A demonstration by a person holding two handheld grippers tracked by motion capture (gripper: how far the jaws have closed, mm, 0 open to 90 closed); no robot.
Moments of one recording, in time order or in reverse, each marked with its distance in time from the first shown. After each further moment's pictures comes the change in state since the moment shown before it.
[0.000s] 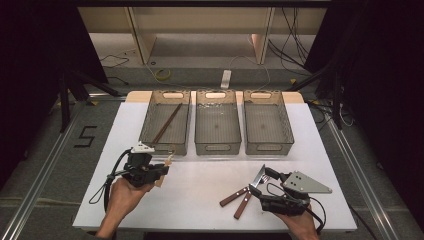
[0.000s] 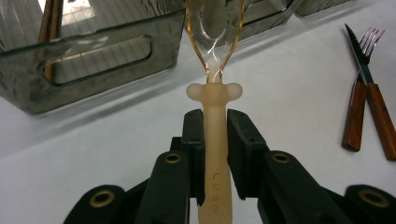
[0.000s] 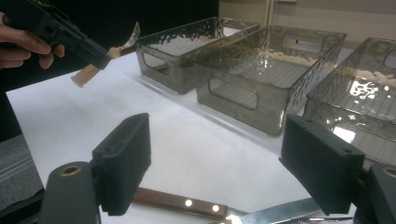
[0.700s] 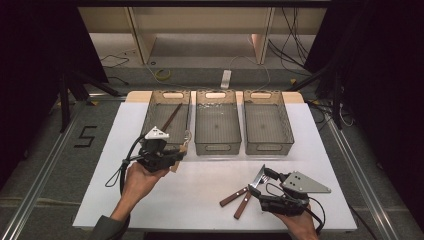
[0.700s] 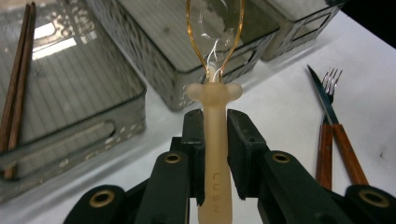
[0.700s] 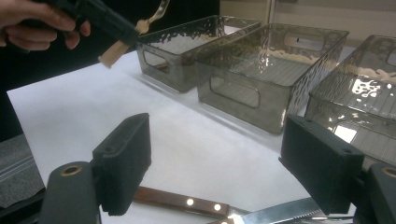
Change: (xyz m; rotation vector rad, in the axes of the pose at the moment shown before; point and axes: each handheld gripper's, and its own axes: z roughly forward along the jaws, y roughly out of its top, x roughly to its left) left arm -0.020 0.048 0.014 -0.073 -0.064 0.073; right arm 0.000 -0.001 0.002 0.003 0.003 0.003
